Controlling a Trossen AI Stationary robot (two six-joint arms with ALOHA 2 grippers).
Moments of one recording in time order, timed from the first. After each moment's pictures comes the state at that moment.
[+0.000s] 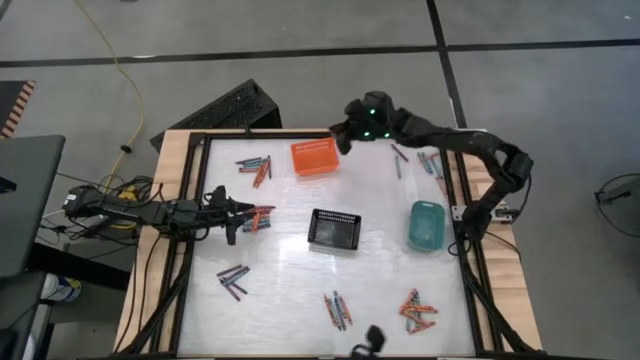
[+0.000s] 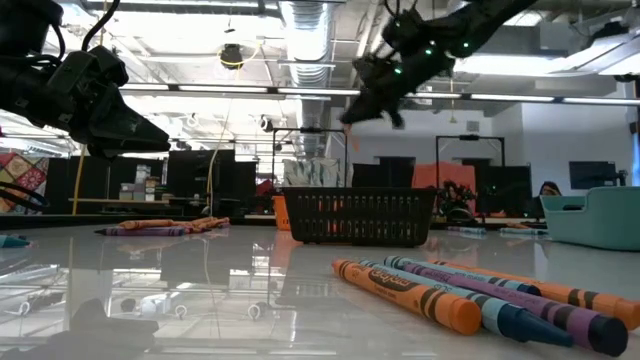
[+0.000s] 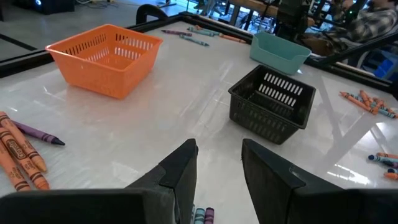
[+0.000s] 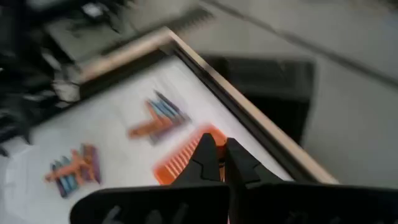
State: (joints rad) left arm -0.15 0.26 0.02 0.05 -0.45 -0.34; right arm -0.58 1.66 1.25 -0.02 -0.17 0.14
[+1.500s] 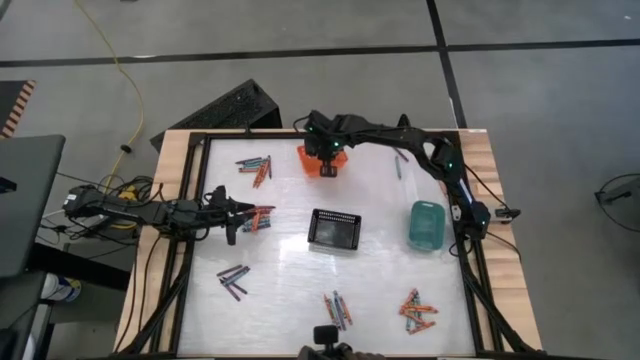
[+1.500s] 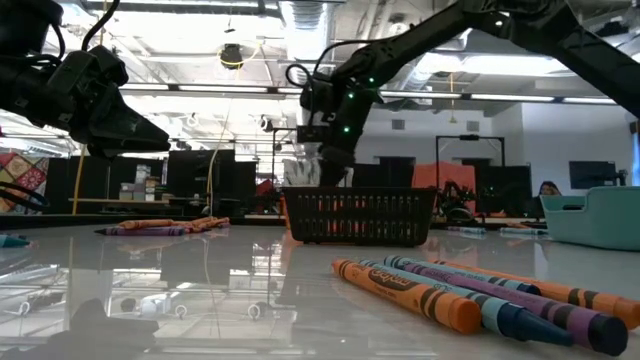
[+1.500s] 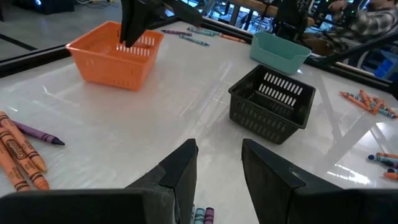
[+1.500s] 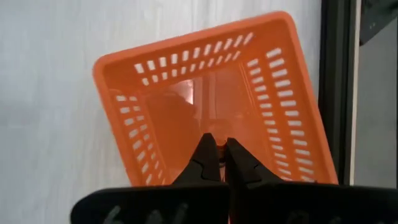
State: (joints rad) left arm -0.15 0.26 0.02 0.05 -0.45 -0.34; right arm -0.47 2.25 1.92 -0.78 0.00 -0.53
